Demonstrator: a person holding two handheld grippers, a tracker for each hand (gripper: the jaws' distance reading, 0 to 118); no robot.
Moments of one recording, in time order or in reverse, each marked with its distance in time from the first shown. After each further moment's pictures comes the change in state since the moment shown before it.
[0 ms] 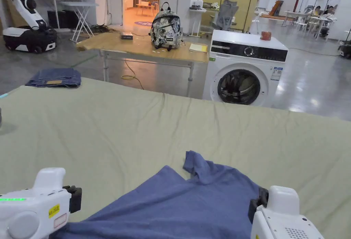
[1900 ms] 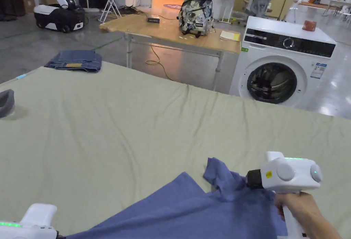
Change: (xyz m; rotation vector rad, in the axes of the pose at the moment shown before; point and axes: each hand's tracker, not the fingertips) left arm -0.026 -0.027 -0.076 -0.353 0.171 -0.011; right arm 0.013 0.038 -0.352 -0.650 0.213 0.192
